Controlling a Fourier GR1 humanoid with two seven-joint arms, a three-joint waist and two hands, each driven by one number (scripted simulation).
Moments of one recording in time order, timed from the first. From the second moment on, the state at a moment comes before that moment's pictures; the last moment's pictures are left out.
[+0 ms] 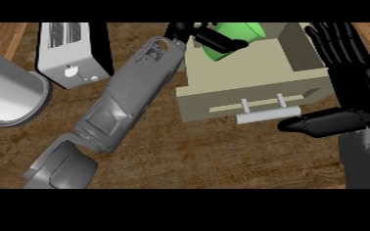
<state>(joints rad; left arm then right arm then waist) -1.35 0.00 -0.26 -0.31 0.29 0.28 -0.21 -0.35 -0.22 -0.13 -1.78 -0.14 0.23 0.07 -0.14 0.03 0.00</state>
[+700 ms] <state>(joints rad) -1.26 0.00 -0.32 -0.38 0.47 0.25 -0.34 -0.41 -0.18 0.00 -1.76 -0.25 0.38 0.08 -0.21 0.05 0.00</state>
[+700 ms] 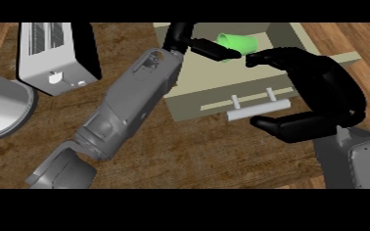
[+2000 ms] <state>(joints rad) -1.14 0.01 -0.25 -0.46 0.67 0.24 -0.58 -0.34 -0.33 0.35 -1.38 0.41 0.41 -0.04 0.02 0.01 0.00</state>
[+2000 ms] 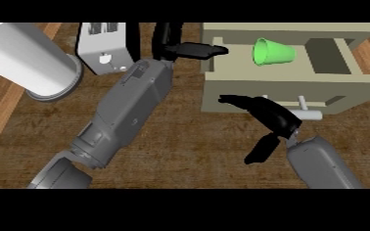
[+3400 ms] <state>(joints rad) -0.86 0.19 -0.27 -0.73 0.69 0.05 -0.50 -0.78 -0.34 0.07 -0.55 0.38 0.29 -0.44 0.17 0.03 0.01</state>
